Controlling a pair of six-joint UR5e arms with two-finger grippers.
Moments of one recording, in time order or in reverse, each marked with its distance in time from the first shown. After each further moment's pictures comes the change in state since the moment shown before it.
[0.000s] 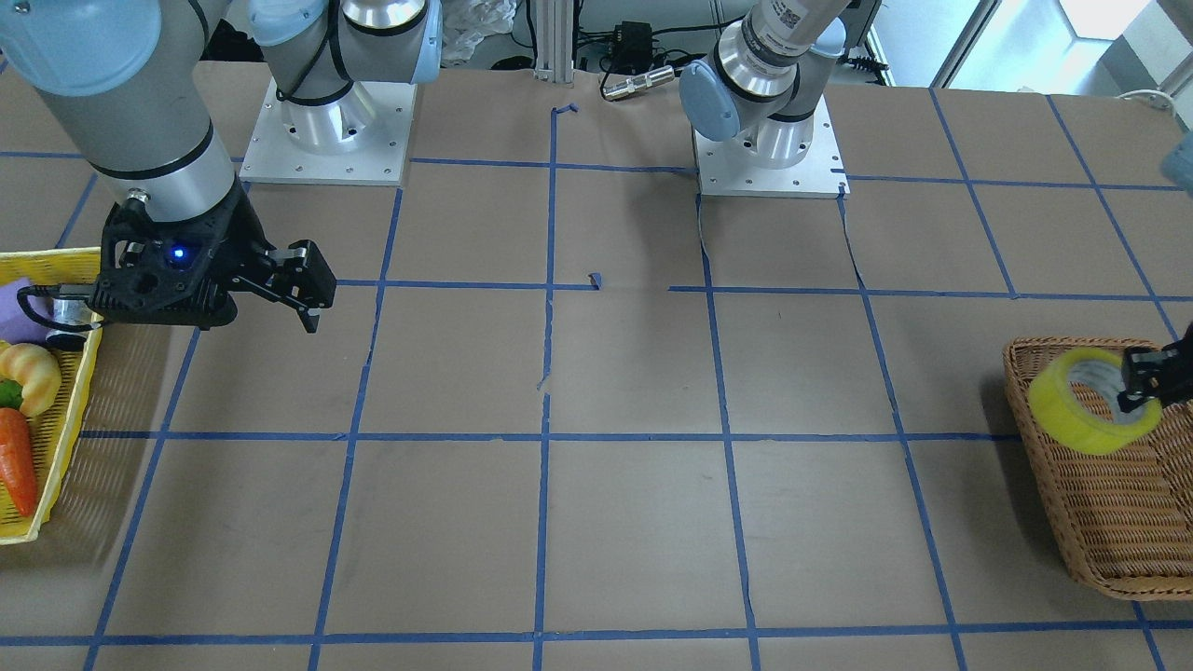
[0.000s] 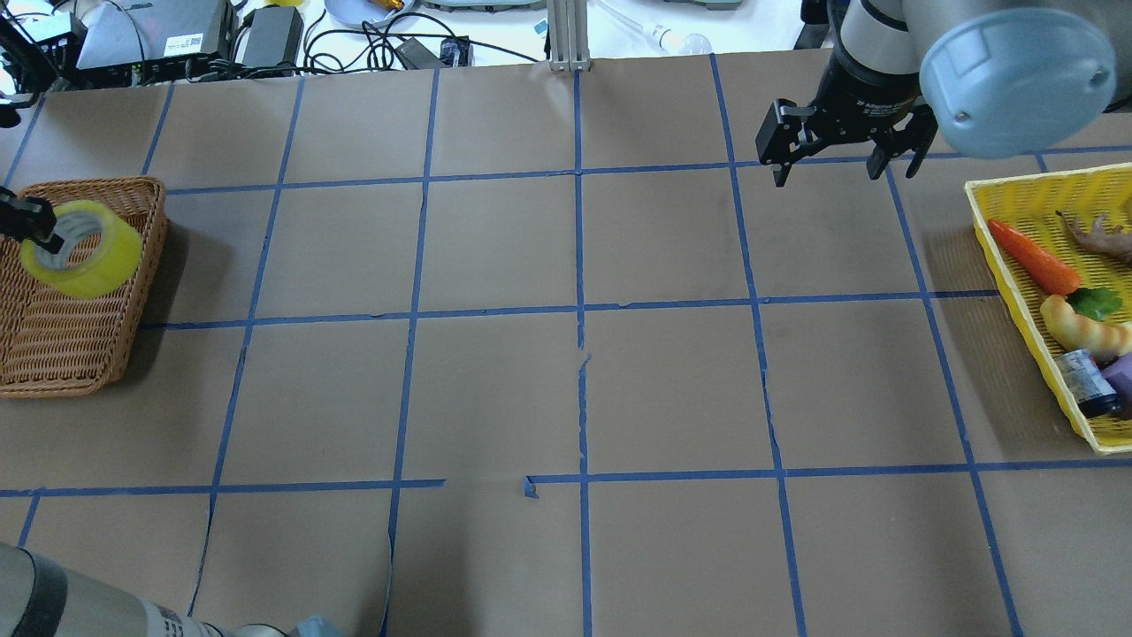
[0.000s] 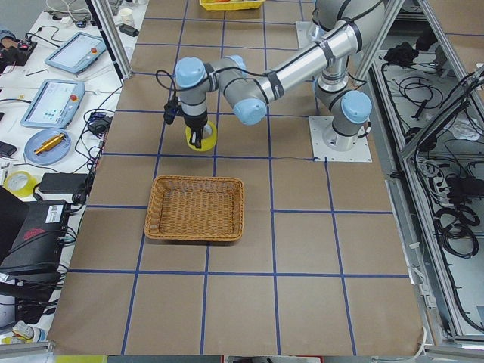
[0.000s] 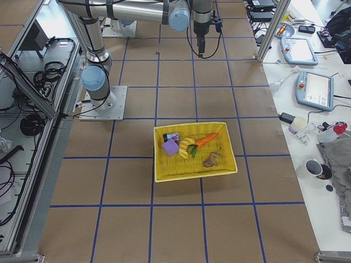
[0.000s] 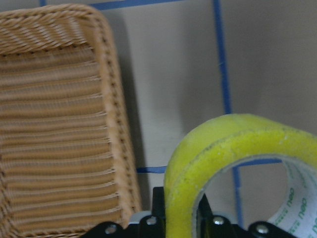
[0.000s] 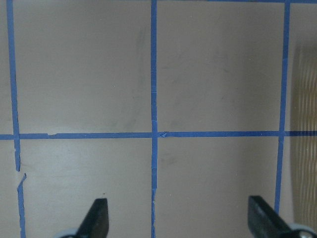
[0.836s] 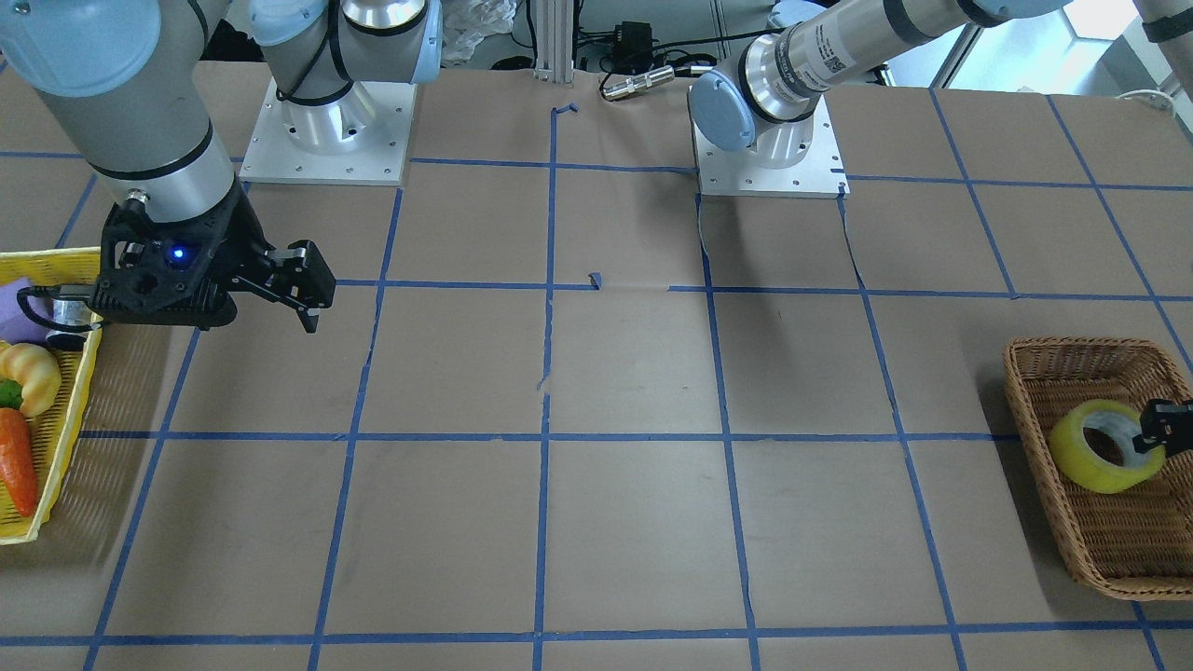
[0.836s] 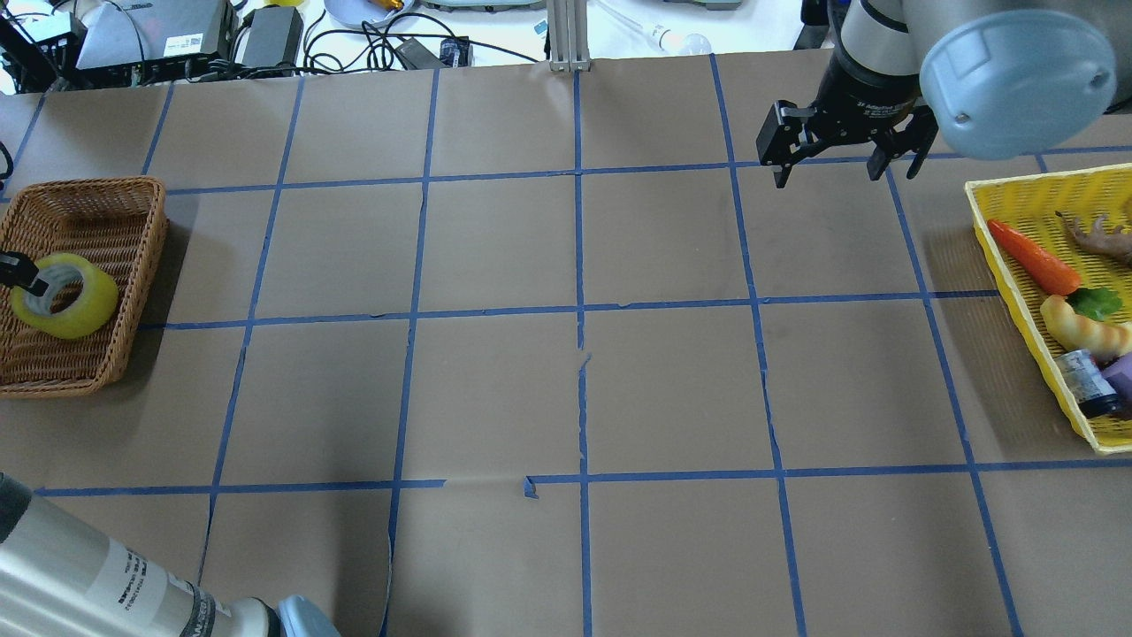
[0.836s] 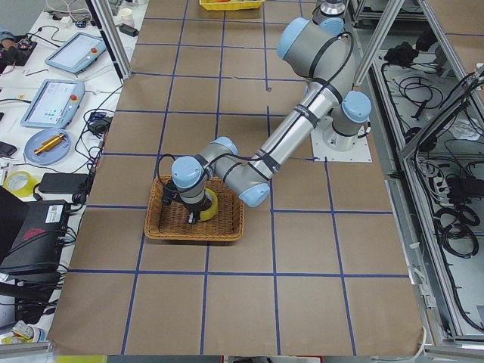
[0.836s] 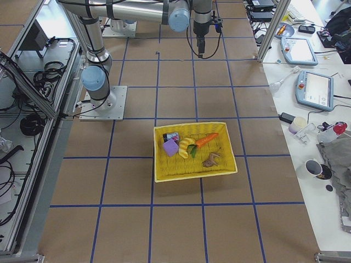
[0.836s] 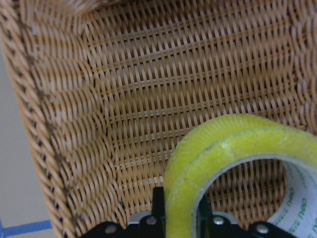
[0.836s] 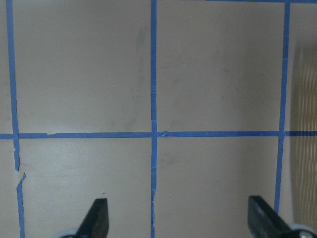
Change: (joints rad) left arm 0.102 -0.233 0.077 0.114 -0.036 0.116; right arm -0.001 0.000 0.001 -0.001 0.003 -0.002
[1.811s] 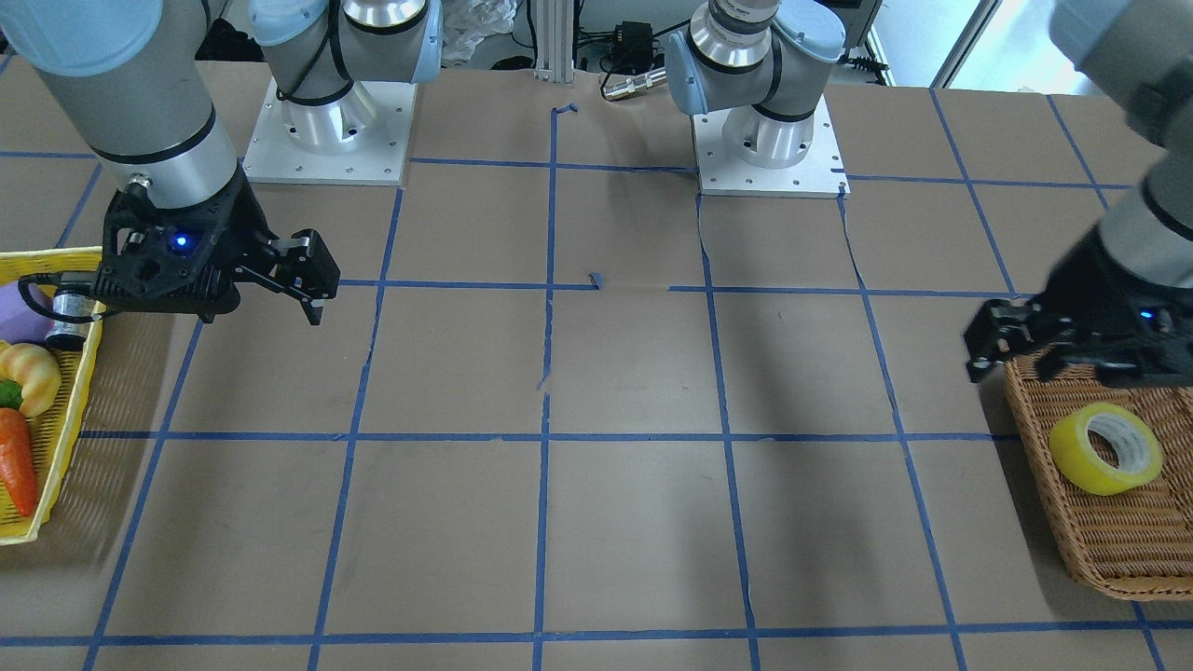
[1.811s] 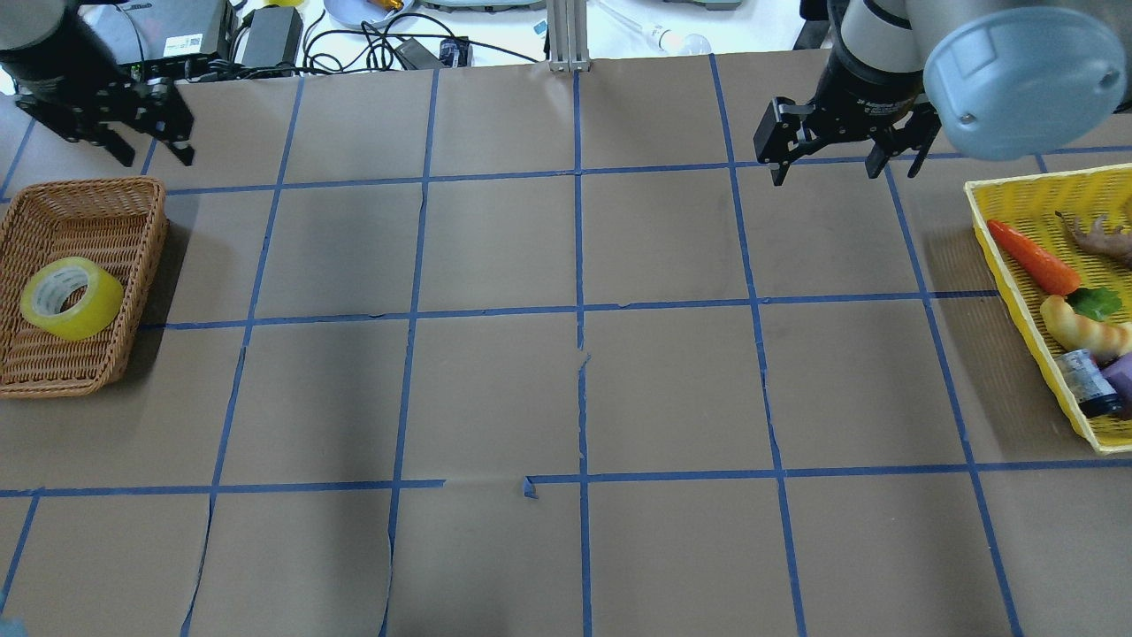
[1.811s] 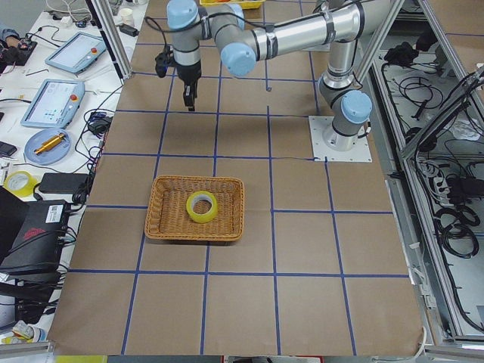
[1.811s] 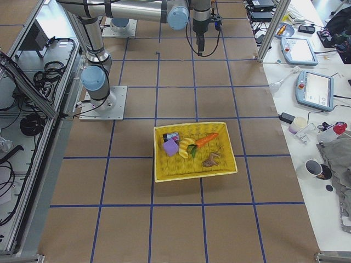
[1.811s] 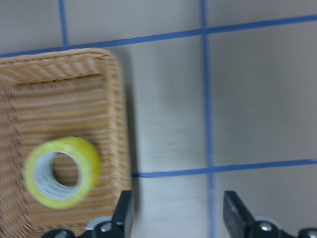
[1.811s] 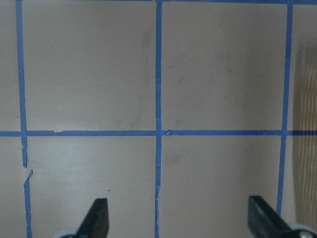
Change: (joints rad) left arm -0.583 0.432 -0.002 -0.404 0.042 -0.813; right arm 0.006 -0.015 -0.005 0.011 0.007 0.001
